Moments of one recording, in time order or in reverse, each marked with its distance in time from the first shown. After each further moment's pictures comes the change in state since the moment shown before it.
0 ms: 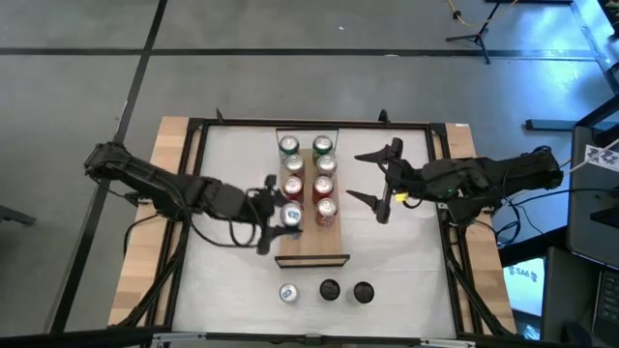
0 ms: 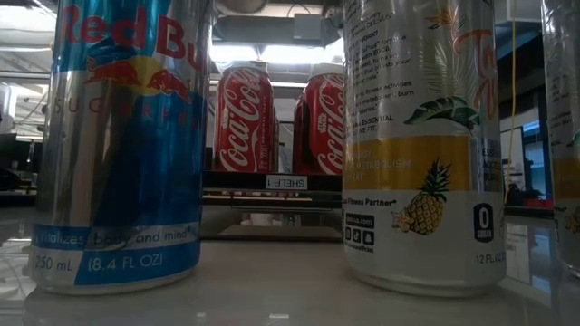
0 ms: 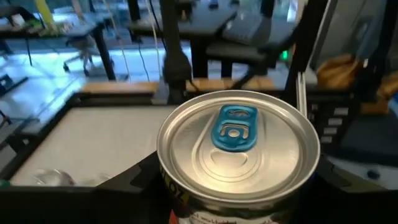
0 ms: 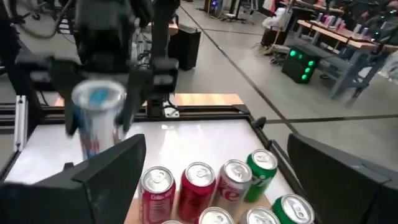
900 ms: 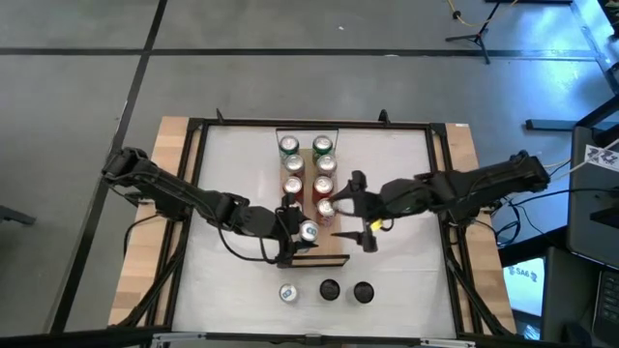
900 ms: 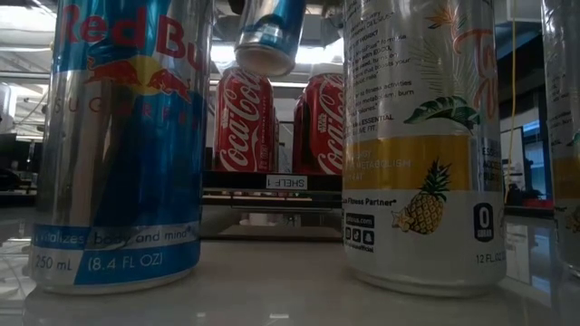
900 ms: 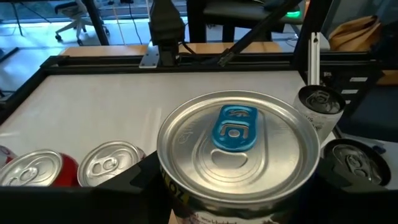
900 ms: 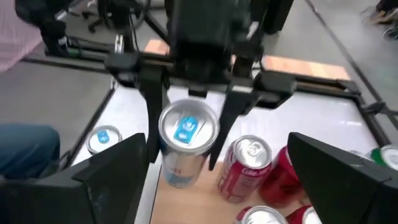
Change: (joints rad) left arm -0.015 0.216 0.000 0.084 -0.006 -0.048; right arm 0.000 0.171 0.000 0.005 -0.364 0.001
